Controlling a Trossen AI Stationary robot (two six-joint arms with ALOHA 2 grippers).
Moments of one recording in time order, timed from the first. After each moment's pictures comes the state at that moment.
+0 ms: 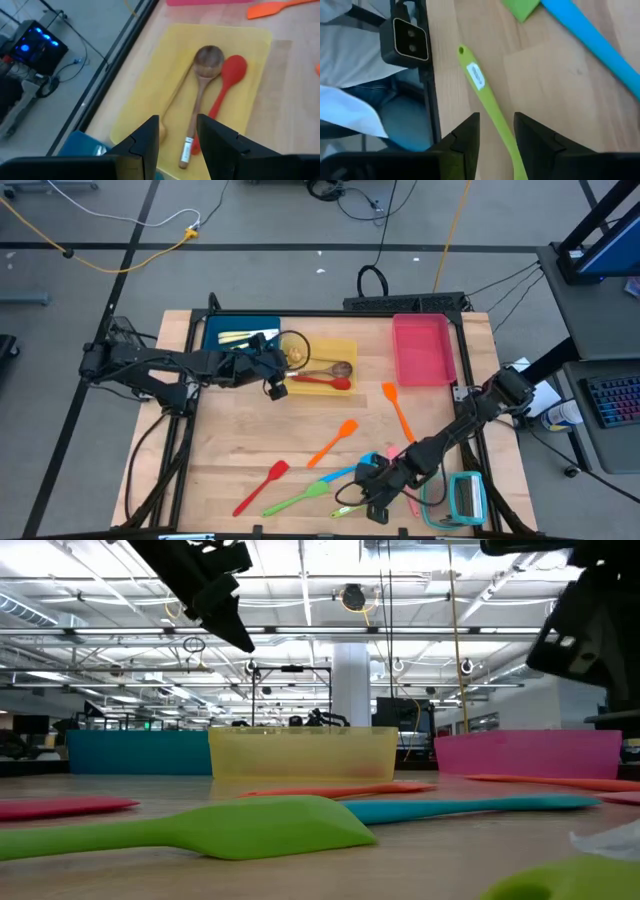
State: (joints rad) left arm 0.03 1.28 0.94 -0.42 -0.50 -0.03; right arm 0.65 1.78 1.08 -0.22 0.00 0.94
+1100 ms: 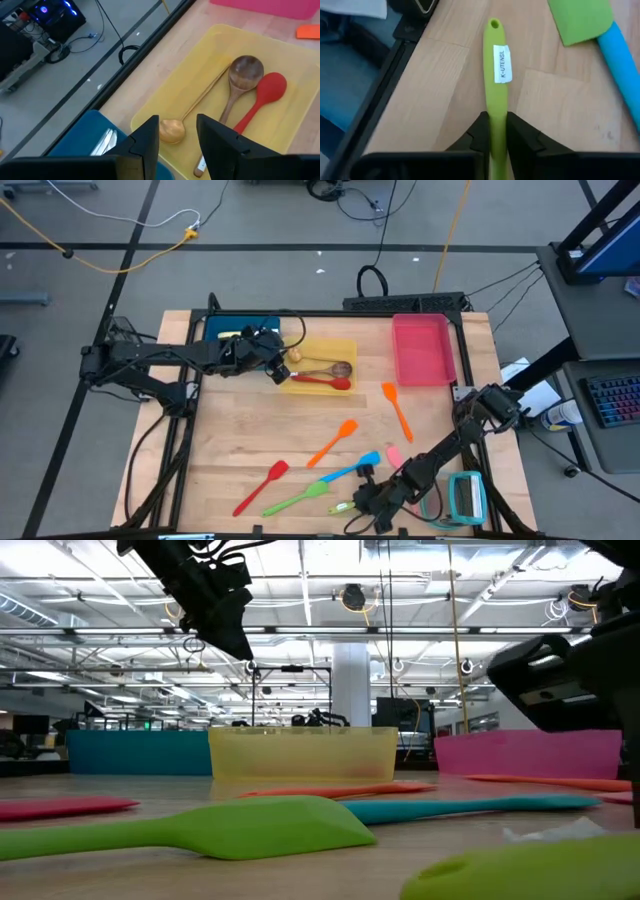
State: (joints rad) left arm 0.16 1.28 0.94 -0.42 -0.49 -0.17; right arm 0.71 1.96 1.01 -0.02 0.26 0.35
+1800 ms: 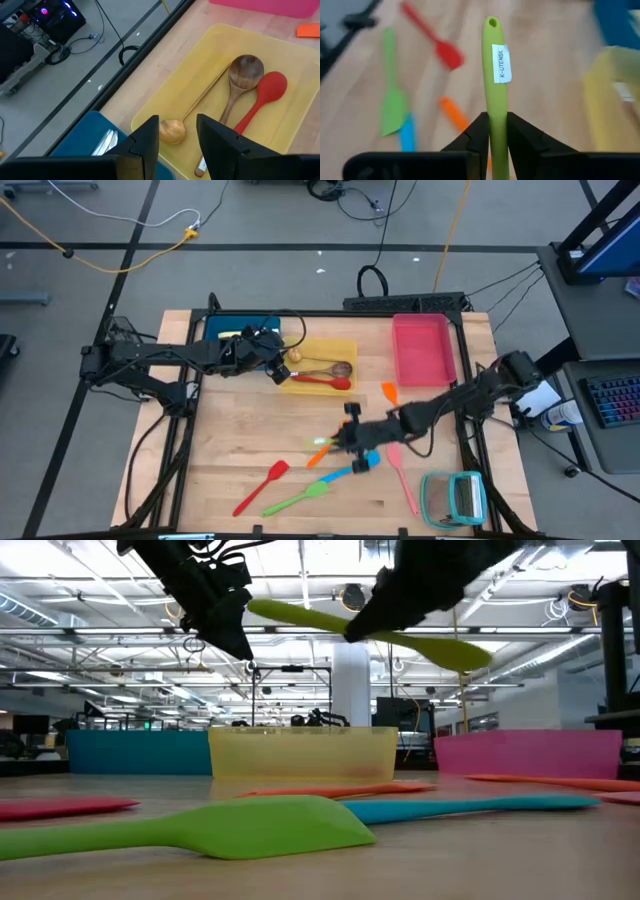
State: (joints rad) left arm 0.16 1.28 0.94 -0.42 -0.50 -0.16; right arm 0.35 1.62 1.01 -0.05 0.24 0.08
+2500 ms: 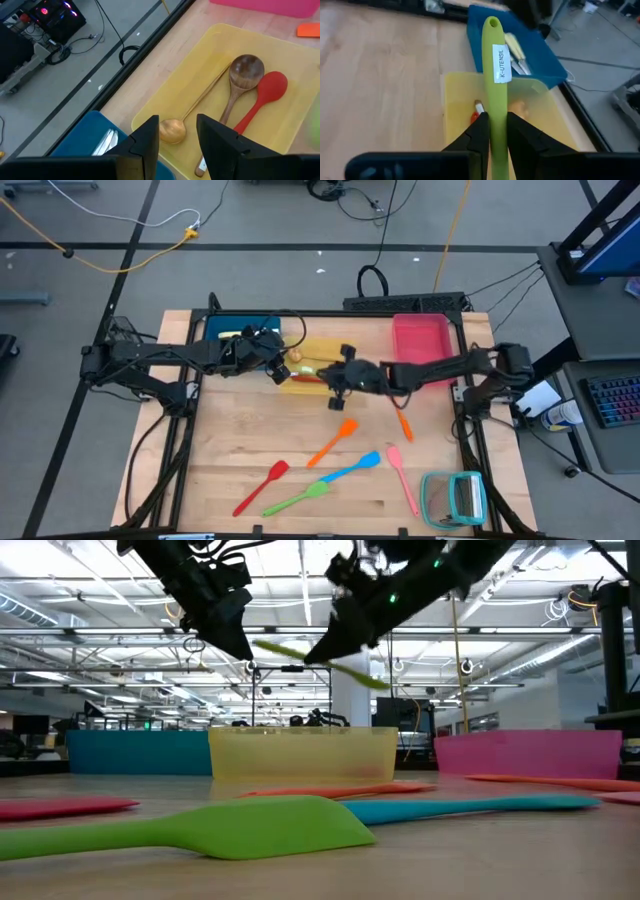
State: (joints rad) left arm 0.16 1.28 0.94 -0.42 -0.50 -0.16; right arm -0.02 1.65 1.01 0.18 0.30 -0.15
